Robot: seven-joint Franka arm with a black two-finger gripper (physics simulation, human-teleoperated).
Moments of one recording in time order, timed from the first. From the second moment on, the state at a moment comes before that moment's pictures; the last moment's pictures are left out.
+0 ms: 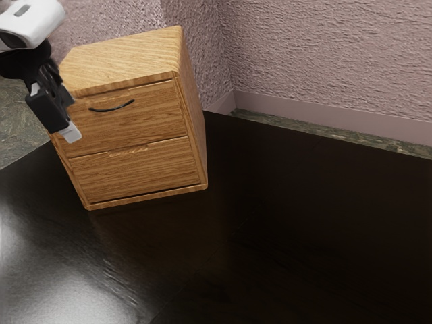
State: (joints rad) arm 0.00 -0.35 0.05 -1.54 0.11 1.45 0.67
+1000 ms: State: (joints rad) arm 0.00 -0.27 0.25 -1.65 0.12 1.74 1.12
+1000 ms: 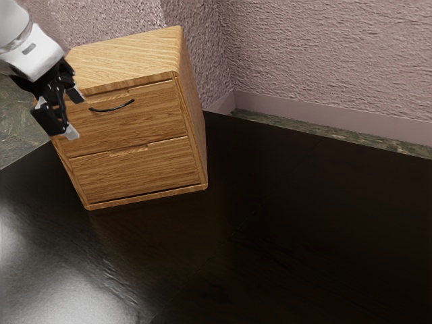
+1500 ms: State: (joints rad) arm 0.01 -0.24 0.37 -1.60 0.11 1.78 1.07
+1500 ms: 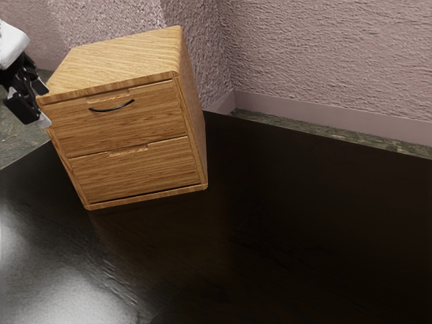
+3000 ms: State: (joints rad) arm 0.01 -0.17 0.42 -1.63 0.02 1.92 1.20
